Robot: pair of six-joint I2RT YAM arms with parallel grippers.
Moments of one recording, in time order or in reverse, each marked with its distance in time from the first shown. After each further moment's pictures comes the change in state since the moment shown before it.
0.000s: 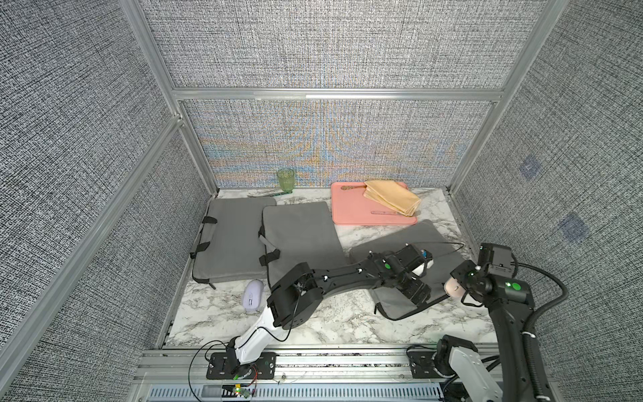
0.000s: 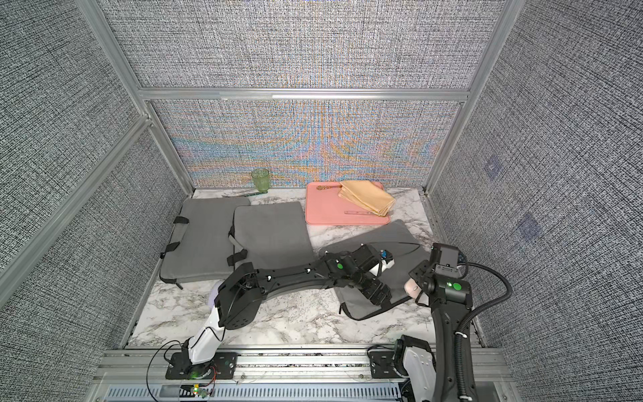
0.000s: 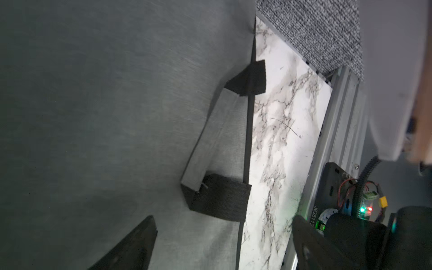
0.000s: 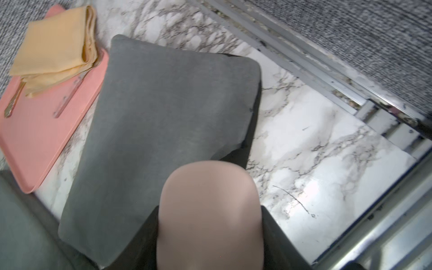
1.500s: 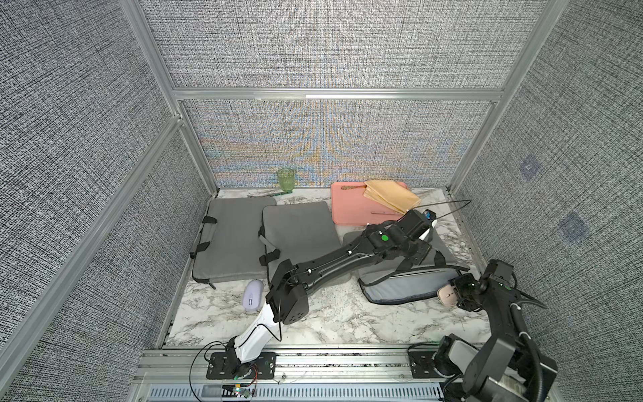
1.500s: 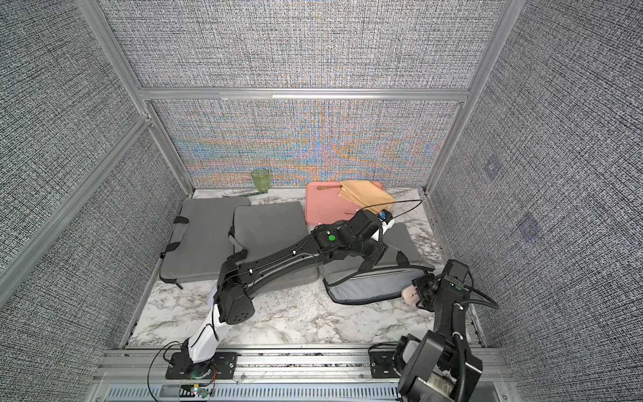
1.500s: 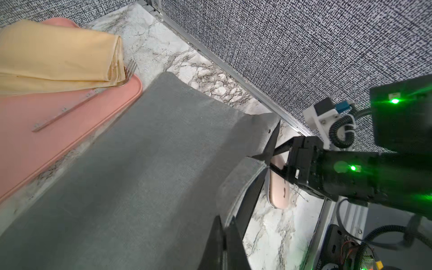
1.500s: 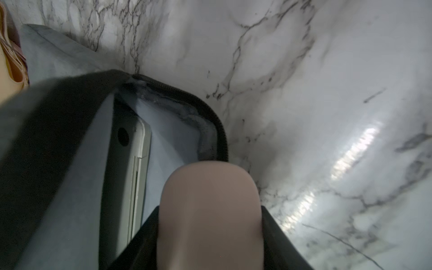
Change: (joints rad) left arm 0.071 -0.027 0.369 -0.220 -0.187 -0.002; right arm -0.231 0.290 -0.277 0.406 -0.333 0.061
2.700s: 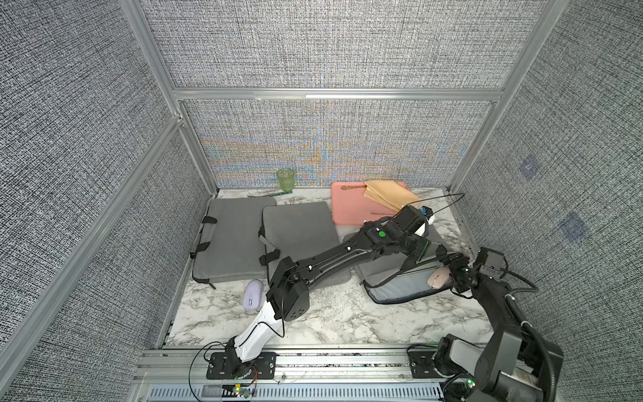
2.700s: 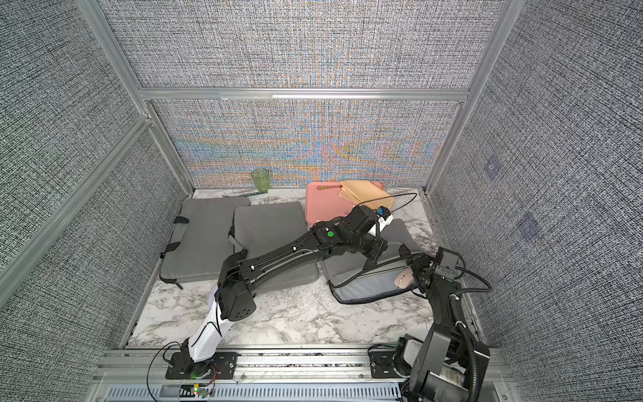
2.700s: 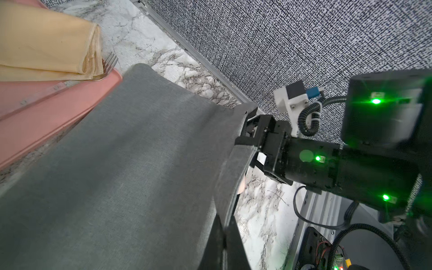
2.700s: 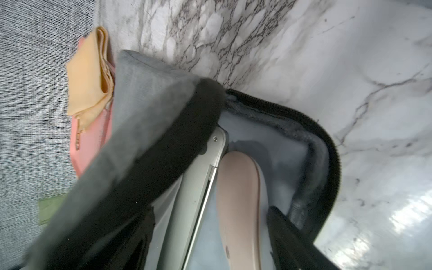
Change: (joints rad) left arm 0.037 0.020 -0.004 0.055 0.112 -0.063; right arm 0.090 0.005 -0.017 0.292 -0.039 0.119
